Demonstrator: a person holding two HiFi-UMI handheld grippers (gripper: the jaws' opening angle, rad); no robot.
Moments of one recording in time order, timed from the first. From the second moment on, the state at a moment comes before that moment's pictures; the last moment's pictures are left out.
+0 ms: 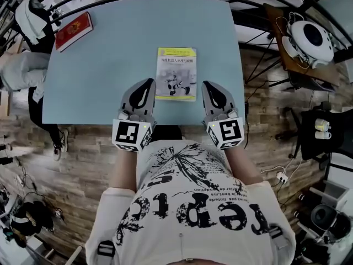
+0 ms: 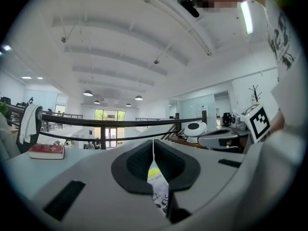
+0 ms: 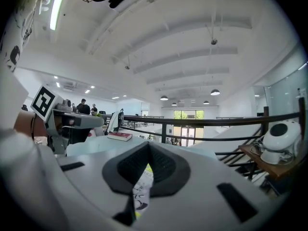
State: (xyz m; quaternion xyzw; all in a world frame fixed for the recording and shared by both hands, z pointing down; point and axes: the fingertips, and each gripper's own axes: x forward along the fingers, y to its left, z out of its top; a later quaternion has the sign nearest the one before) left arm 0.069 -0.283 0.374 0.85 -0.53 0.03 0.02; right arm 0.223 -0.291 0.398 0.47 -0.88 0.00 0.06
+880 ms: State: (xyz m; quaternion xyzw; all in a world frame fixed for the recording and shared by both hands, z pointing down) left arm 0.065 -0.295 0.379 0.85 -0.53 0.03 0.04; right arm 0.221 -0.299 0.394 0.48 -0.87 -0.01 0.07
